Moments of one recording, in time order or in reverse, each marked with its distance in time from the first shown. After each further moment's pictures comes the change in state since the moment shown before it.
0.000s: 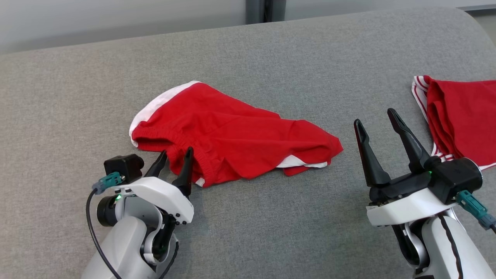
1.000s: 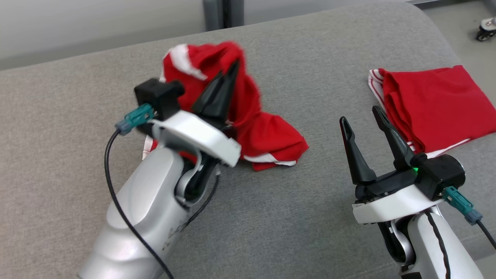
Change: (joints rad) left arm -0.257 -0.053 -0.105 -0.089 0.050 -0.115 -0.095; right arm -0.029 0.043 0.027 0.020 0.012 0.000 0.000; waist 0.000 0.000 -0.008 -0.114
